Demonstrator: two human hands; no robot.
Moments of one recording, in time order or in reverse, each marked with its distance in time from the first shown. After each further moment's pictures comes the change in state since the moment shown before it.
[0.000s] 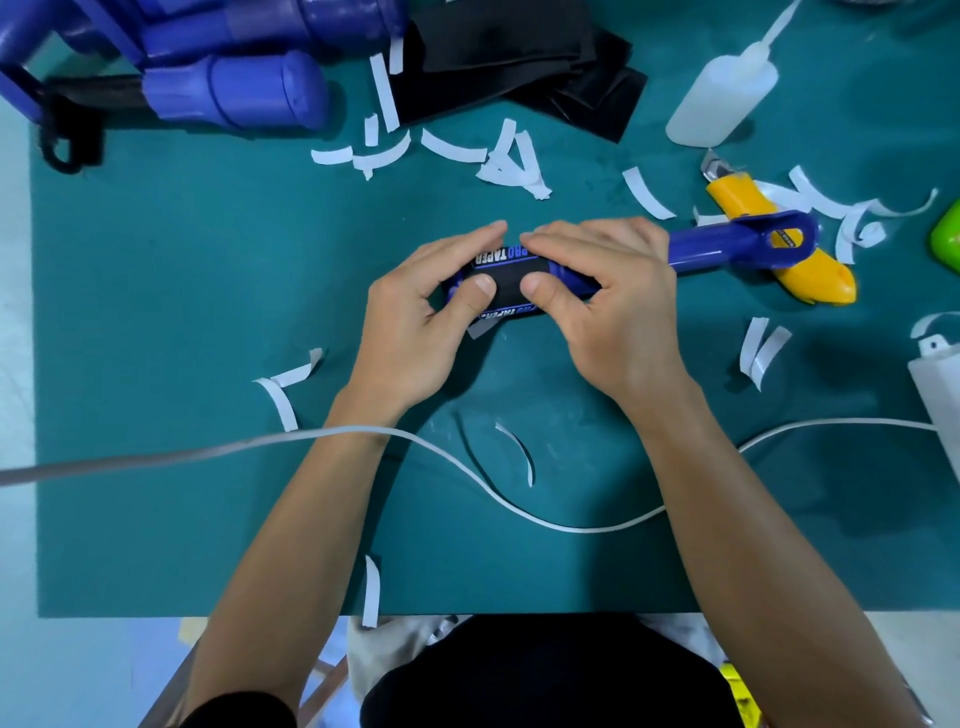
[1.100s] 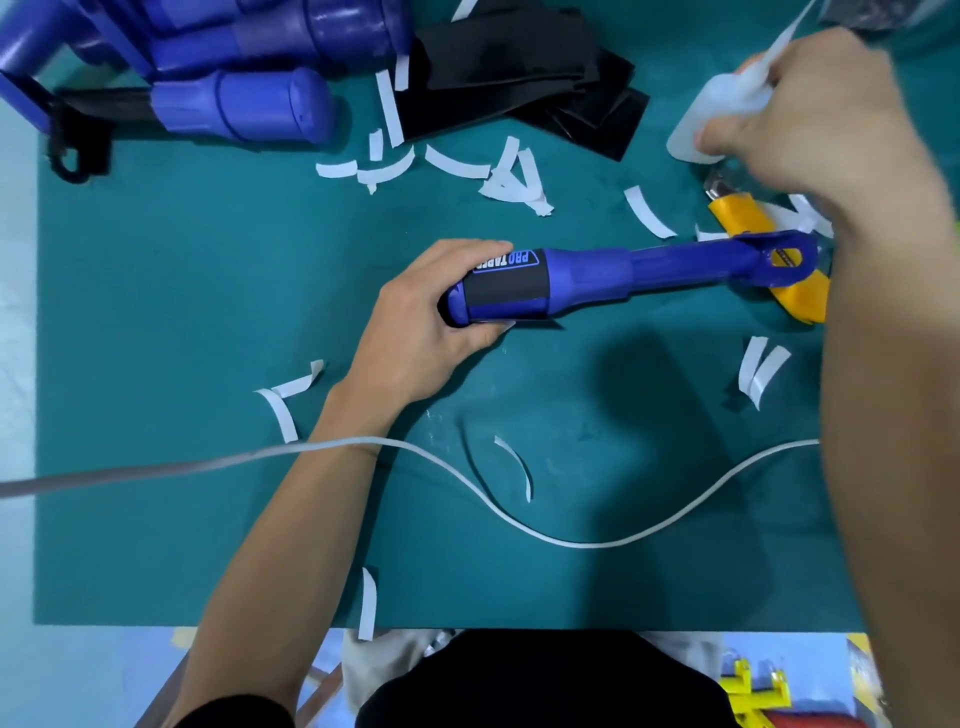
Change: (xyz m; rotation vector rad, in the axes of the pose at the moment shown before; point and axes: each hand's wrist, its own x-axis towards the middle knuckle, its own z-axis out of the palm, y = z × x) left_hand 0.015 -0.017 -0.005 0.193 -0.083 0.143; right_hand 0.131 0.037 -0.104 -0.432 -0.271 0.578
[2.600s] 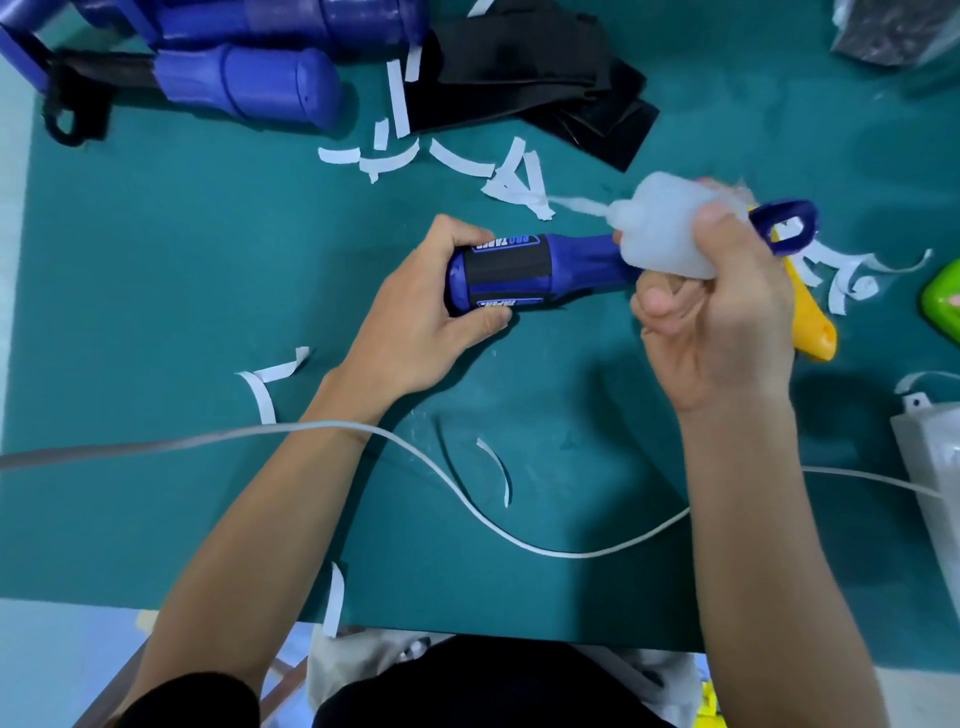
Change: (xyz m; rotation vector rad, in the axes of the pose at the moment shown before) left_hand 0.004 0.002 0.005 0.020 0.004 -0.161; right_hand -0.099 -0.005 0.072 1.653 -0.180 0.035
